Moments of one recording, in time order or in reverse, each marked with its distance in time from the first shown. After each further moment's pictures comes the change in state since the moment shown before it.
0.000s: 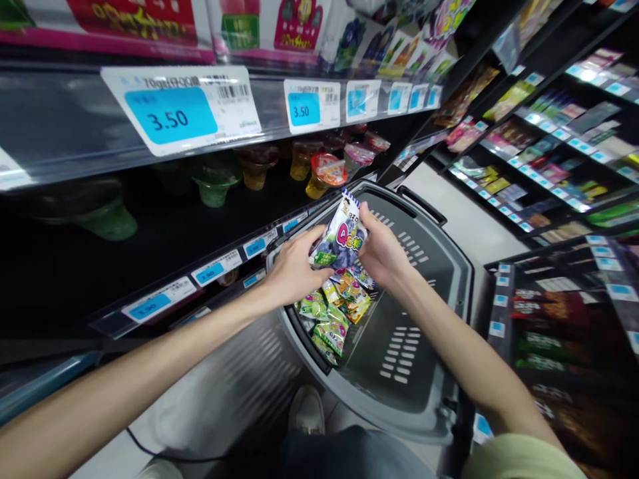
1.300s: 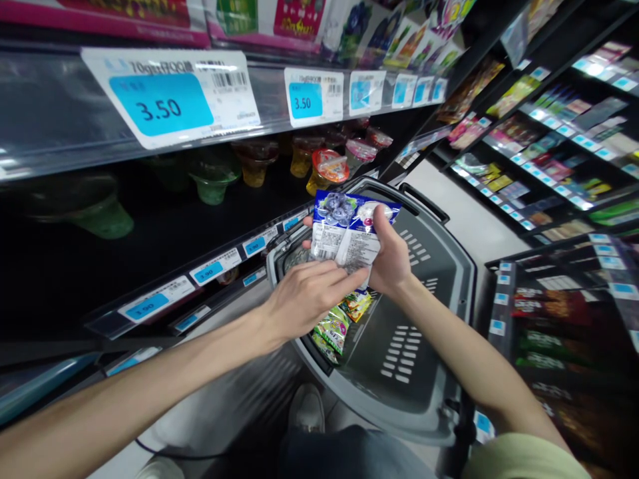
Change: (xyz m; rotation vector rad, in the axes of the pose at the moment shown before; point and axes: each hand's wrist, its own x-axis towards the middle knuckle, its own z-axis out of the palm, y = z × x) left_hand -0.031 0.003 0.007 0.494 -0.015 0.754; right_hand -0.028 -0.003 0.009 -0.224 -0.015 -0.056
